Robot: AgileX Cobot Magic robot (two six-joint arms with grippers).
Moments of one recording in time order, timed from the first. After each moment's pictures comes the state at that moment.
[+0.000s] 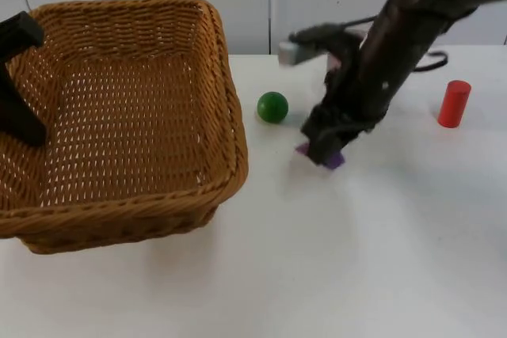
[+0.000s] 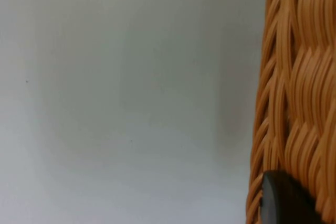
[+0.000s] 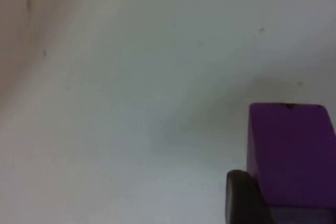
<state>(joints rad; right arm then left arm) 0.41 2.31 -1.75 0.32 0.83 -0.54 0.10 1.58 -0.92 -0.65 0.86 0.30</state>
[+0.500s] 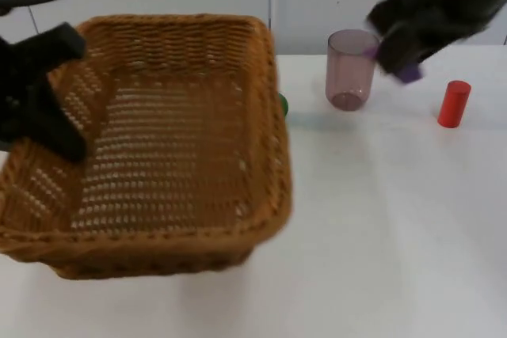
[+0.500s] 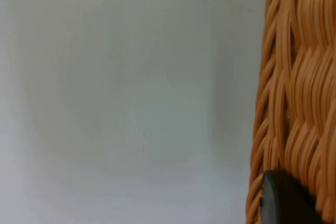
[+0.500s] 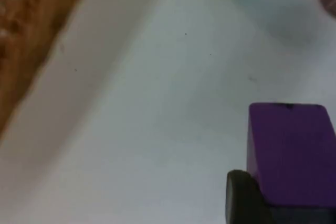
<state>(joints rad) 0.42 1.74 -1.35 0.16 0.75 -0.23 -0.02 1.58 -0.92 -0.65 0.89 0.28</state>
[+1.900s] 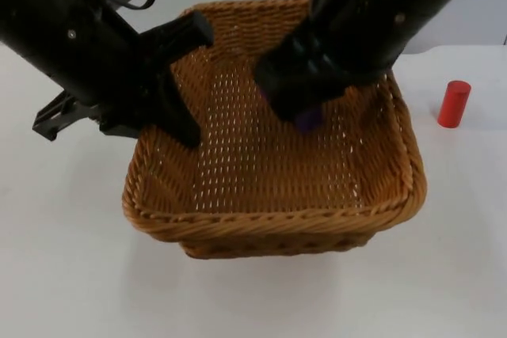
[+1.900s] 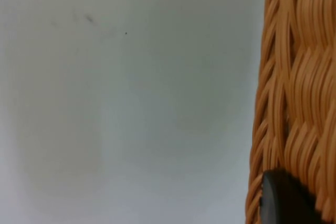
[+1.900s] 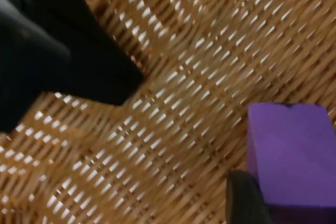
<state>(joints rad) 0.70 1.78 -1.32 0.11 0.64 -0.07 -0.28 1.70 -1.02 -0.76 0.77 0.20</state>
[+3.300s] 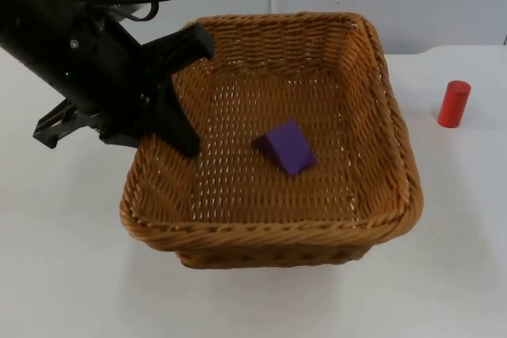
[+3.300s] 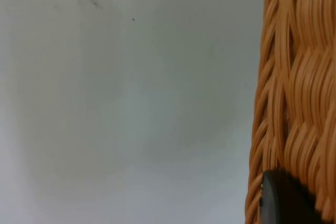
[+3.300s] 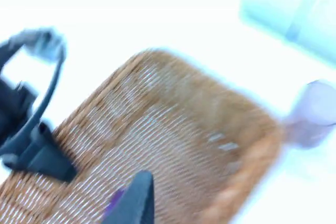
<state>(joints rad) 0.50 1.31 -1.32 0.09 0.71 -0.12 -0.28 1.71 -1.02 -0.75 0.78 0.20</state>
